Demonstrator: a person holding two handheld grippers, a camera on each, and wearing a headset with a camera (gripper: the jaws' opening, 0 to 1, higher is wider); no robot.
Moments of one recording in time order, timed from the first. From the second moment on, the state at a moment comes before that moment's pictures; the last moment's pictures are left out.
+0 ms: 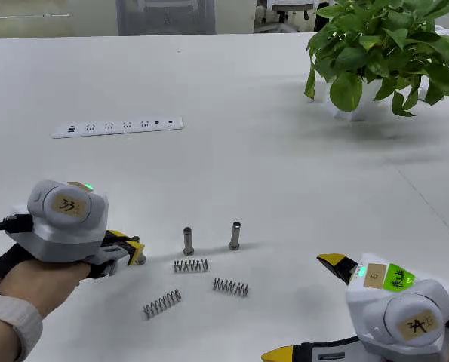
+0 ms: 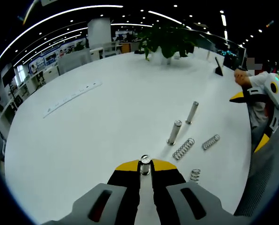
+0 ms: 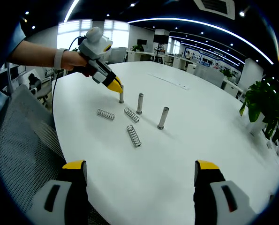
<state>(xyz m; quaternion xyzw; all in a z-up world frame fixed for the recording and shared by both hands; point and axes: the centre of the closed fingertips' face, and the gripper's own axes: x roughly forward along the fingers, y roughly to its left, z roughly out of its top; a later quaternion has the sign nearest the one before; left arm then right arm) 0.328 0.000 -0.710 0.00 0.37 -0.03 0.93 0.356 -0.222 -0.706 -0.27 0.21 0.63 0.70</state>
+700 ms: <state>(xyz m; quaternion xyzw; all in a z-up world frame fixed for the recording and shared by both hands) 0.335 -0.003 -0.707 0.02 0.35 -0.04 0.93 0.354 -0.224 -0.710 -0.27 0.22 0.63 0.69</state>
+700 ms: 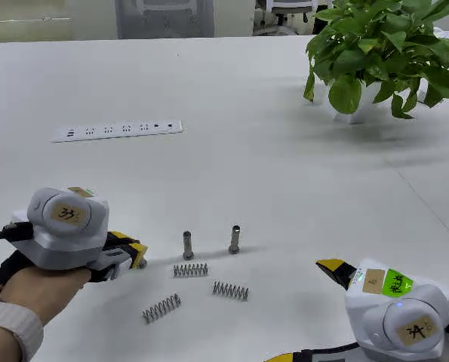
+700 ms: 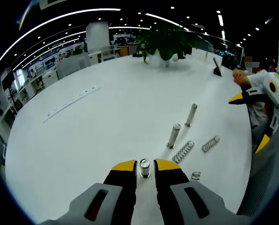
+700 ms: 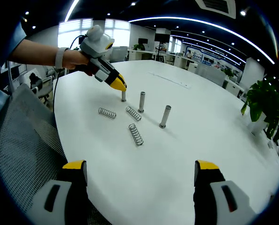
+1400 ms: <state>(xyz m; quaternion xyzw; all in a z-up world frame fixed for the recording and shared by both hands) 0.333 -0.018 -0.687 -0.02 0.30 -0.09 0.95 0.353 -0.224 -0.710 -0.27 0.22 0.63 0.69</state>
